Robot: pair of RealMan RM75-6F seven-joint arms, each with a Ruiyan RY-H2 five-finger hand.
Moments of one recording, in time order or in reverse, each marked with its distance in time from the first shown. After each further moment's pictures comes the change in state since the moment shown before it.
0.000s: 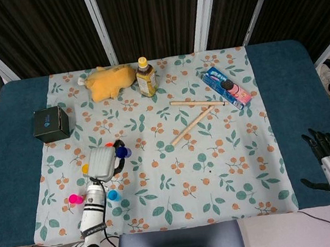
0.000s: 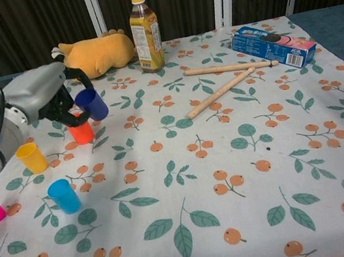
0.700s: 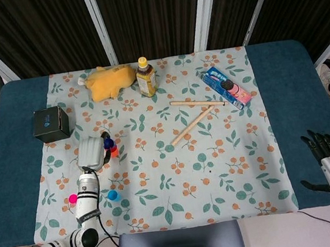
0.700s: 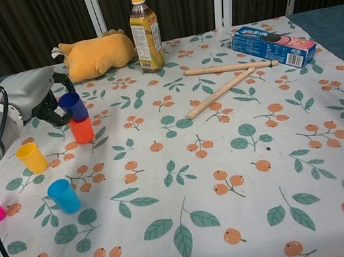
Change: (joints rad) left arm -0.059 -0.012 -0.006 0.175 -0.101 -0.039 0.032; right arm 0.003 0.016 -0.010 -0.007 -0.009 -0.016 0.023
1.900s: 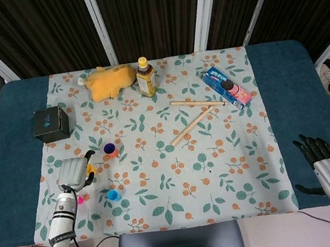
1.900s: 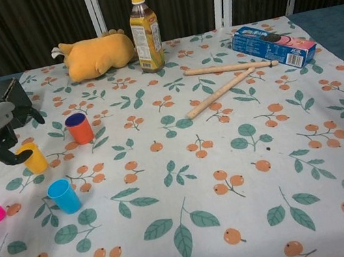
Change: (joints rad) left arm 0.111 0.266 0.165 -0.272 -0.043 -0.026 -0.023; right arm 0.009 -0.010 -0.018 -0.013 -0.024 -0.018 -0.021
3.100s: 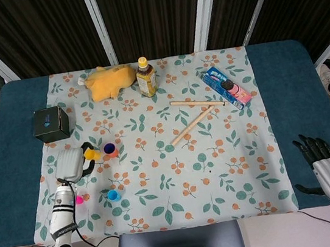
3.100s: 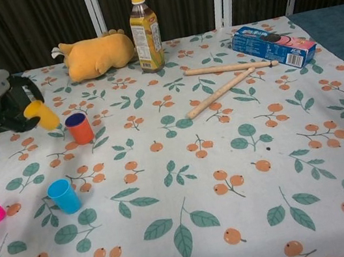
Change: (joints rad) left arm -0.010 -0.062 -0.072 0.084 0.111 0.072 -0.179; right arm 0.003 -0.004 0.000 -0.004 0.011 -0.008 -0.023
